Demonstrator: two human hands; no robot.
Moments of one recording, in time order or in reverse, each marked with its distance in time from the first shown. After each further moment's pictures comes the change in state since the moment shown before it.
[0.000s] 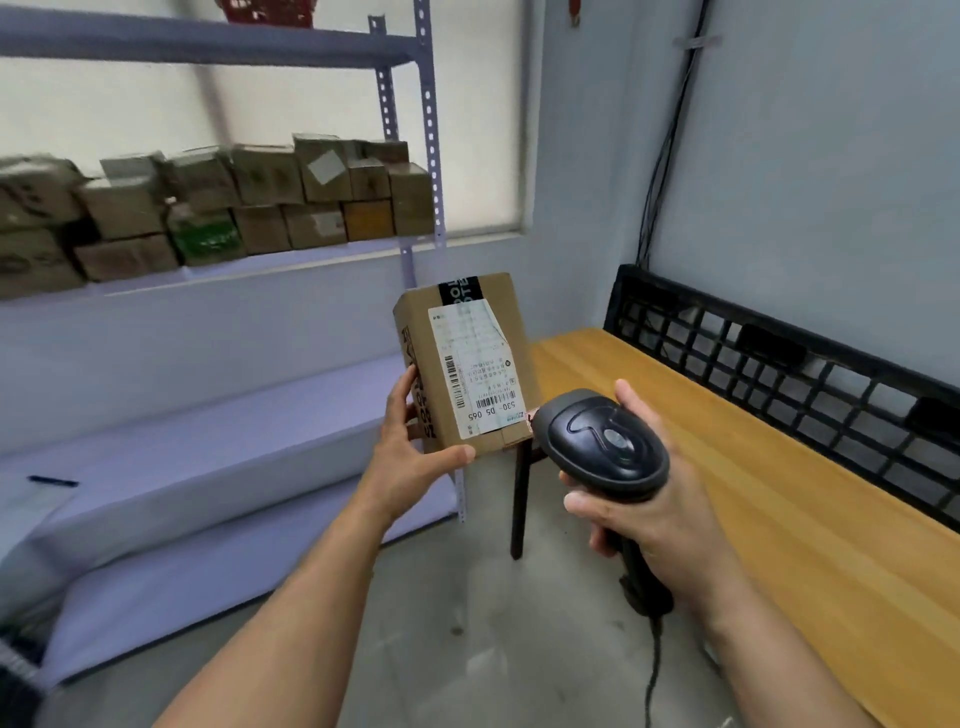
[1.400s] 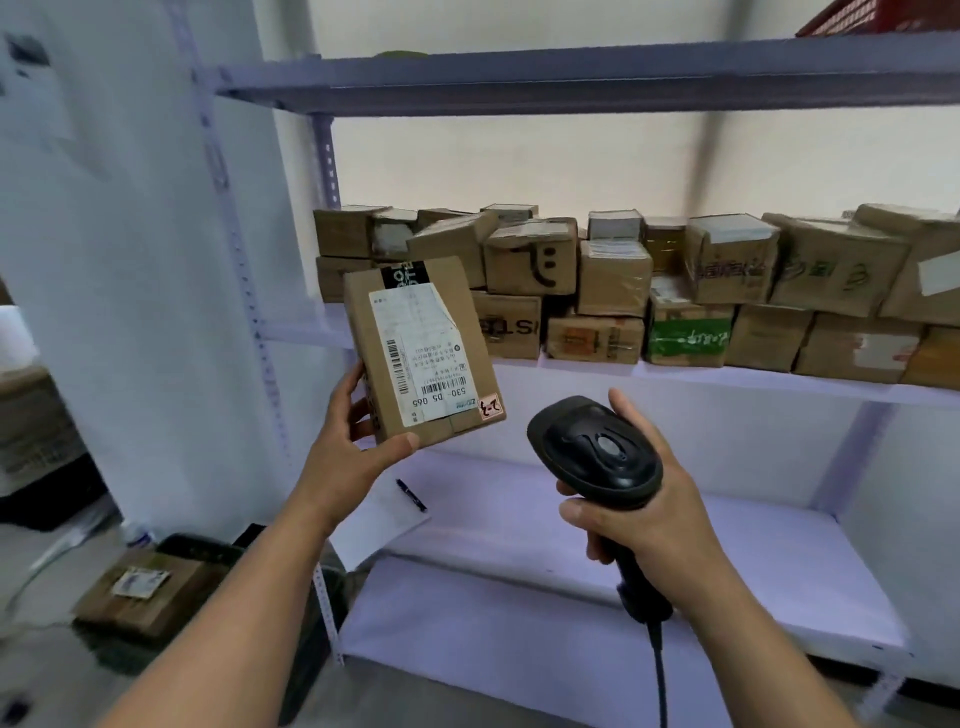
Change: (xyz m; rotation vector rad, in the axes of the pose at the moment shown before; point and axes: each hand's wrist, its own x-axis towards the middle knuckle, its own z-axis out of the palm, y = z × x) left_hand 0.055 -0.090 -0.546 0.219 0.773 -0.103; right_hand 0.303 0.011 0.512 0.112 -0.658 -0.124
